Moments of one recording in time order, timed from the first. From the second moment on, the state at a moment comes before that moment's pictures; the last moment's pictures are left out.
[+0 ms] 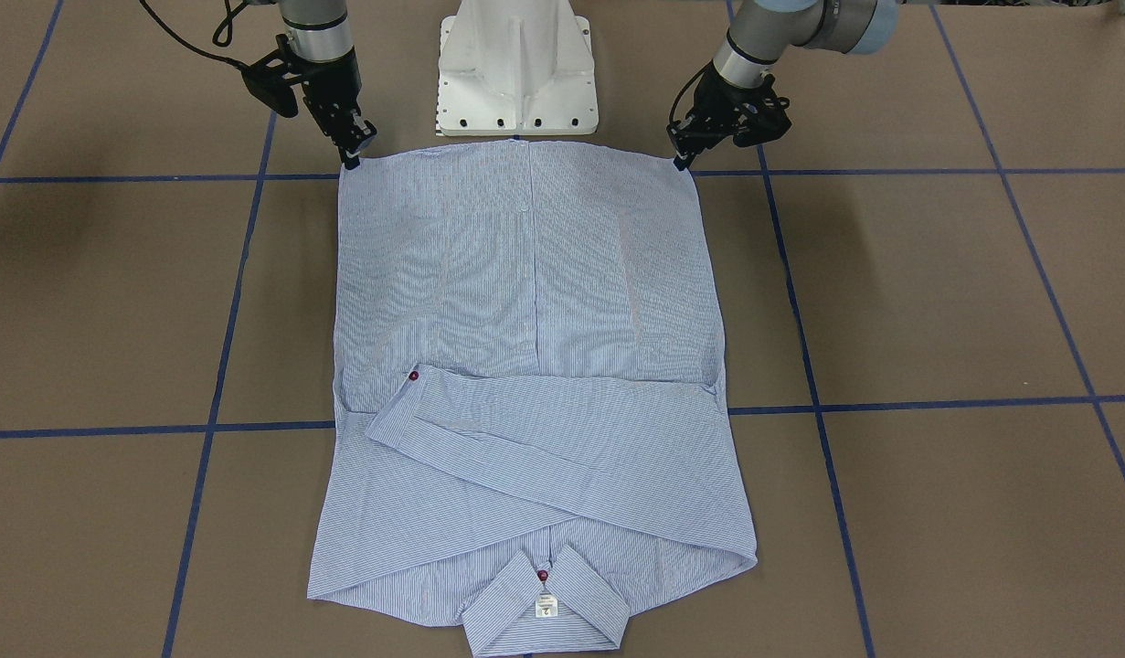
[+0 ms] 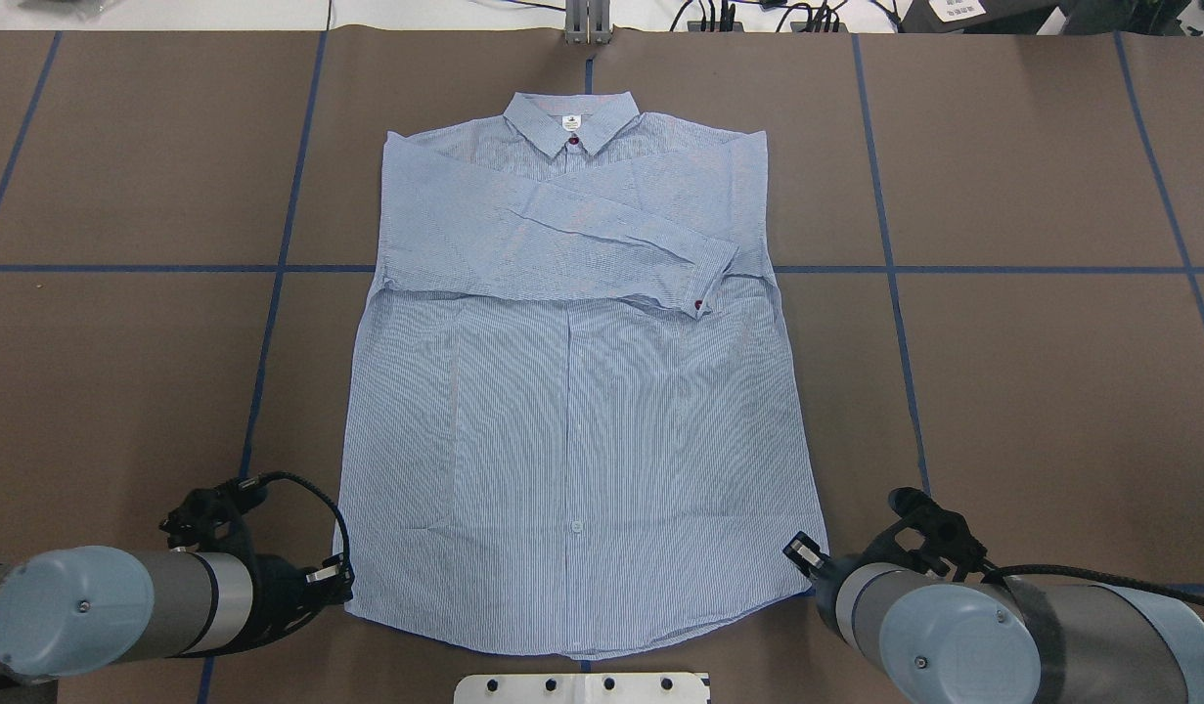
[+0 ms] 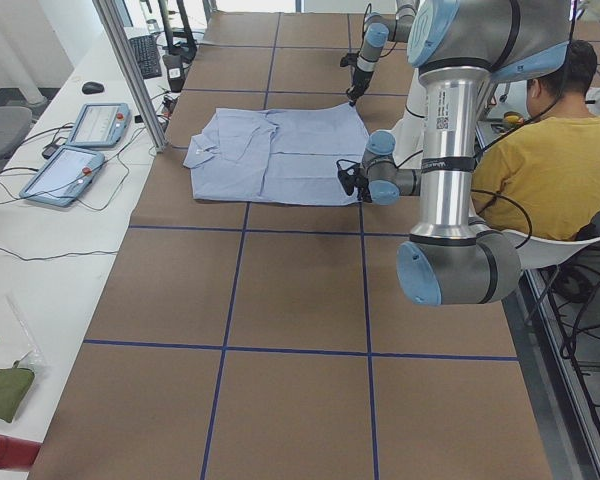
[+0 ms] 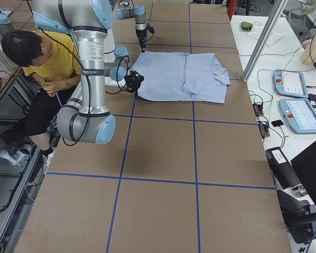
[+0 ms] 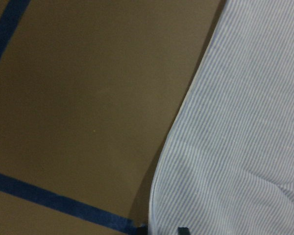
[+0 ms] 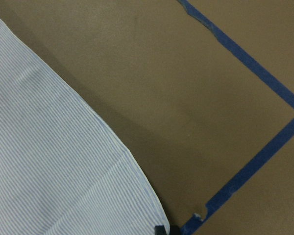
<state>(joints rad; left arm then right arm) -0.17 -1.53 -2.06 -2.16 -1.64 -1.91 0.09 -1.49 2.19 -1.53 1.43 2.28</state>
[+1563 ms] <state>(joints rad) -0.69 -1.79 -2.07 -2.03 -1.87 -1.96 0.47 -1.30 2.19 -1.55 1.42 2.27</state>
